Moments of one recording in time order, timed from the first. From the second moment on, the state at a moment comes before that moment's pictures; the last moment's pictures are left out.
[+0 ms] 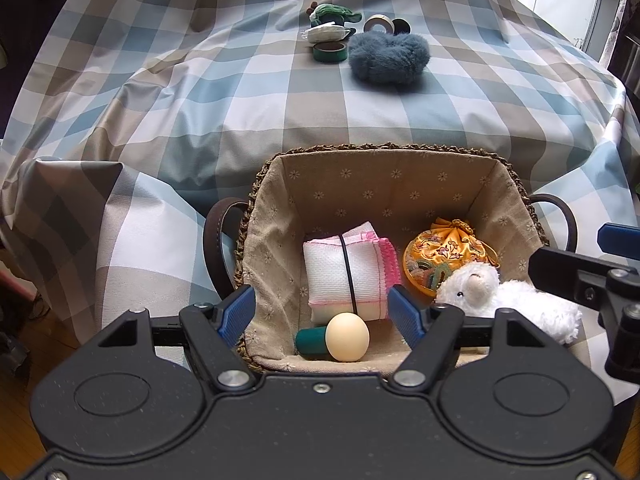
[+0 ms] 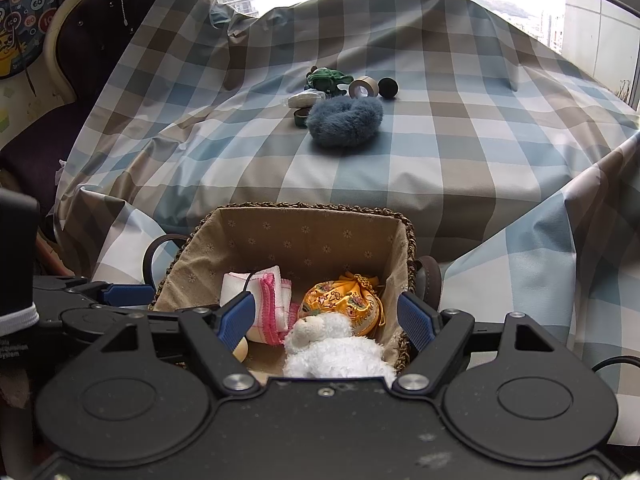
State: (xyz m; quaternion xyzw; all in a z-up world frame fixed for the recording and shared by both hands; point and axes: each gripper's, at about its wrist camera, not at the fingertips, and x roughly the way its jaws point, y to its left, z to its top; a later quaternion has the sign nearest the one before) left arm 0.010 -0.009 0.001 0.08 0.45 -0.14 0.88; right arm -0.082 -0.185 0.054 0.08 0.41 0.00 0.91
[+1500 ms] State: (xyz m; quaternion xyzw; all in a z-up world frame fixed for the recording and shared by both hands) left arm 0.219 -0.047 0.012 0.12 0.31 -0.15 0.93; right arm 0.126 -0.242 0.032 0.07 0.32 -0.06 0.94
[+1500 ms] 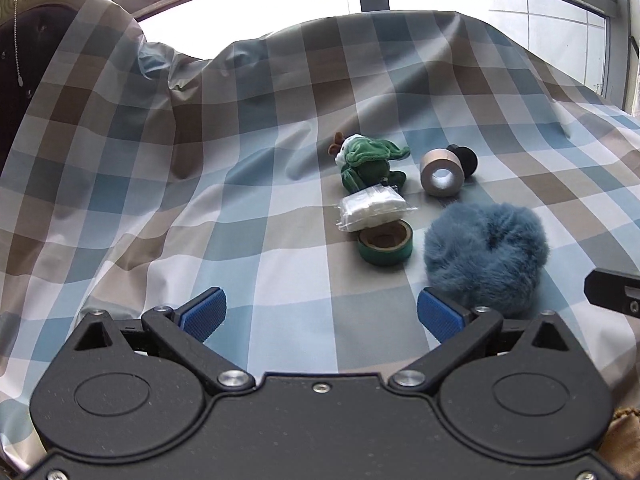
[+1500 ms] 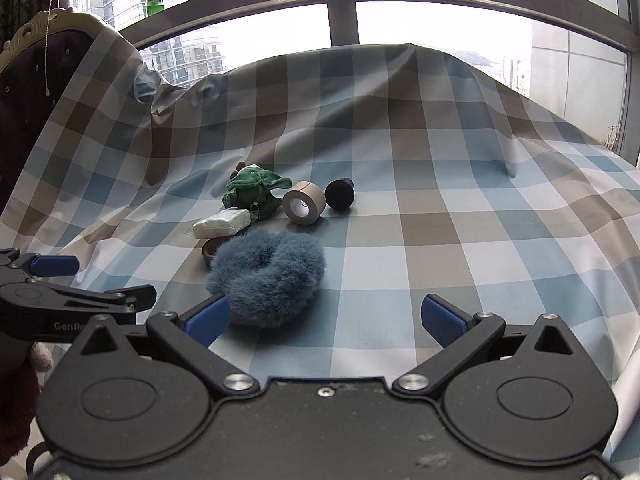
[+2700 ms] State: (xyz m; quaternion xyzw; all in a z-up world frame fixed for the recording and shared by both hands) left arm 0.296 -0.036 -0.053 0.09 0.28 -0.10 0.95; right arm 0.365 -0.258 0.028 0.04 0.34 -0.15 0.93
